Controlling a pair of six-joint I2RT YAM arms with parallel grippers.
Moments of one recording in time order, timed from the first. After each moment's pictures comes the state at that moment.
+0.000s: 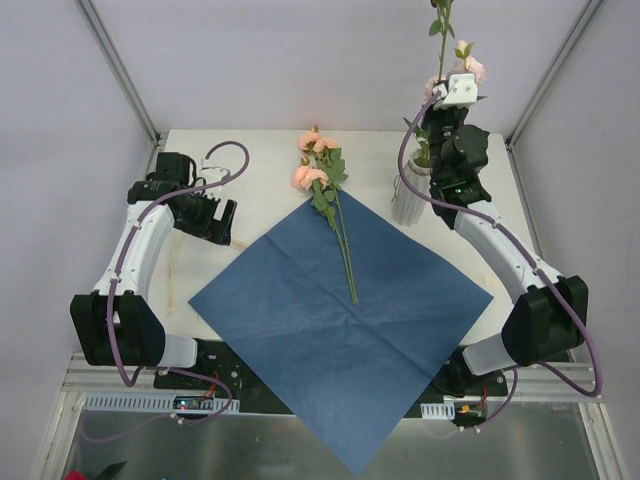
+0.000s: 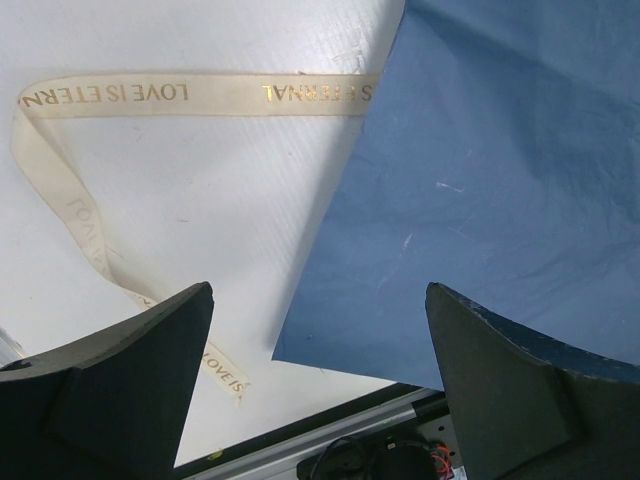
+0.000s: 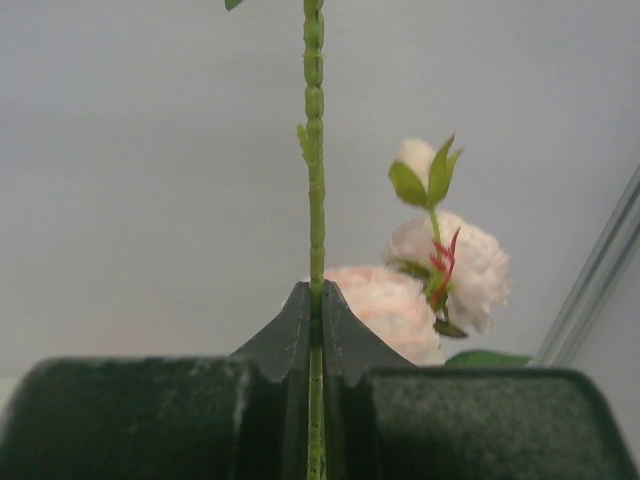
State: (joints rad) left arm 0.01 1.37 1.24 -0.99 0.29 0.31; right arm 0.37 1.47 1.32 0.57 0.30 -0.26
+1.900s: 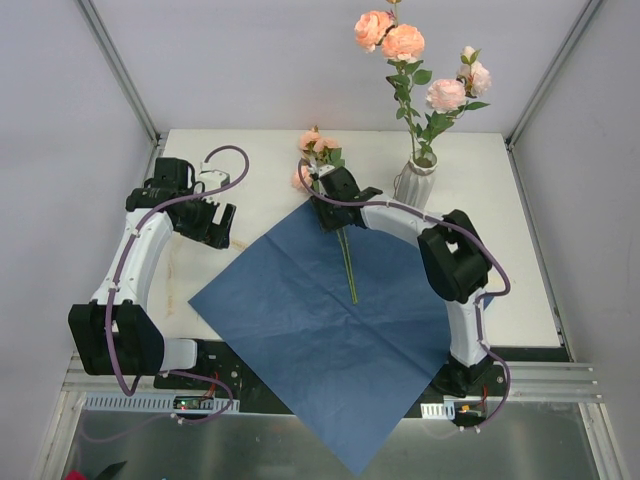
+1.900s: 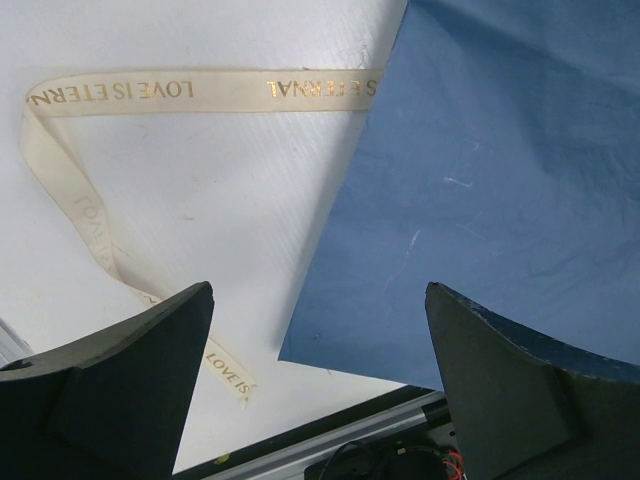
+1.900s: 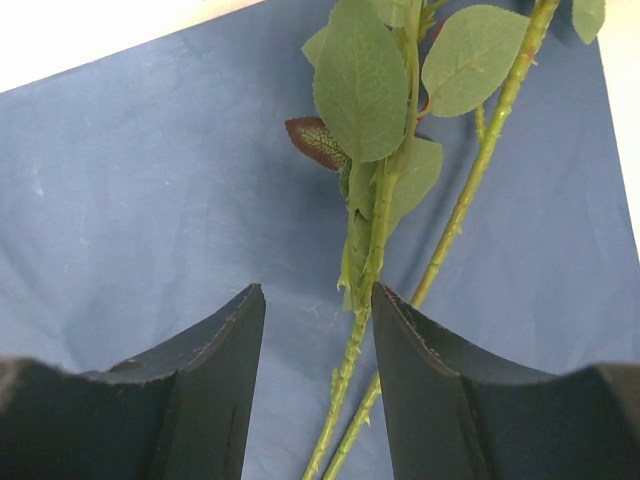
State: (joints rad) left arm 0.01 1.32 1.19 -0.97 0.28 0.34; right arm 0.70 2.04 1.51 -0.36 0.06 0.15
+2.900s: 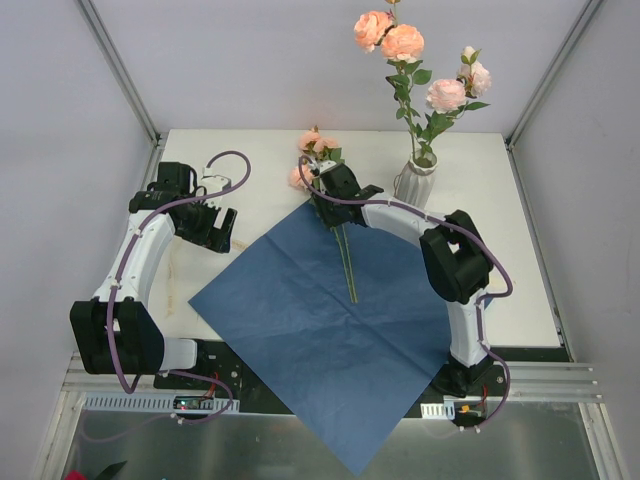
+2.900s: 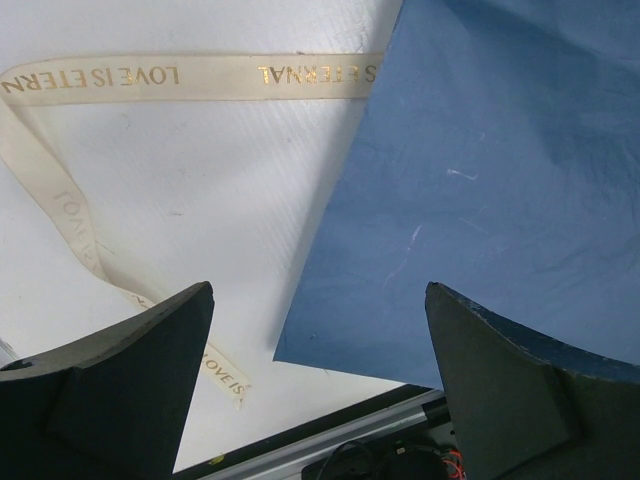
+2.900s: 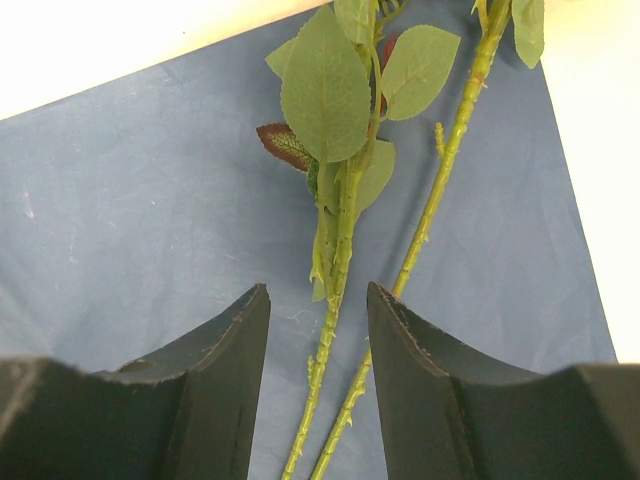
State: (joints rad) left arm 0.01 1.33 1.15 -0.95 0.28 0.34; right arm 0.70 2.05 1.54 -0.36 0.11 0.14
